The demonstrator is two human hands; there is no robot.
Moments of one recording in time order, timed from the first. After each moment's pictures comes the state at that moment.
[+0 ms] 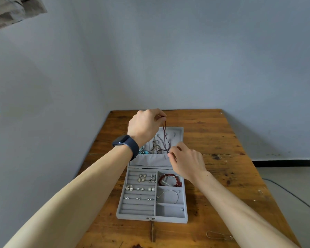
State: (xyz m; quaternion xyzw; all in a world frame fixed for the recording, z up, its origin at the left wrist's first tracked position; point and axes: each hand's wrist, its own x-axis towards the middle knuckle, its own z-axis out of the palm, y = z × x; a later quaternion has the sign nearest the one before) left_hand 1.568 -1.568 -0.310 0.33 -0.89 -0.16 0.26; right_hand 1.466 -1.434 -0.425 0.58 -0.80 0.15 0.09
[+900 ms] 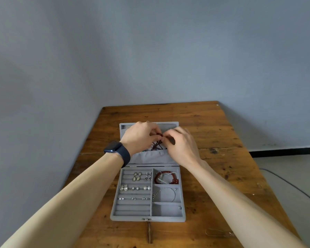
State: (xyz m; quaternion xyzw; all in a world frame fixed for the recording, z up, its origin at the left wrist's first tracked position) left_hand 1.572 -1.576 -0.345 0.27 -0.94 -0.20 0.08; right_hand 1.452 -1.459 -0.417 0.51 -0.76 0.40 0.05
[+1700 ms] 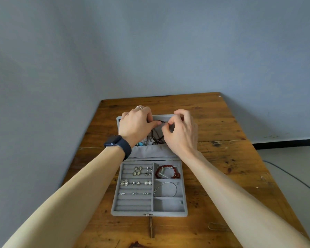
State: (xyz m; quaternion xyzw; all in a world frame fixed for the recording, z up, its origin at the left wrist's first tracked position) left_hand 1.567 -1.584 -0.356 0.34 -0.91 -0.08 0.20; right_hand 1.458 -1.476 -0.418 0.42 -0.80 0.41 0.15
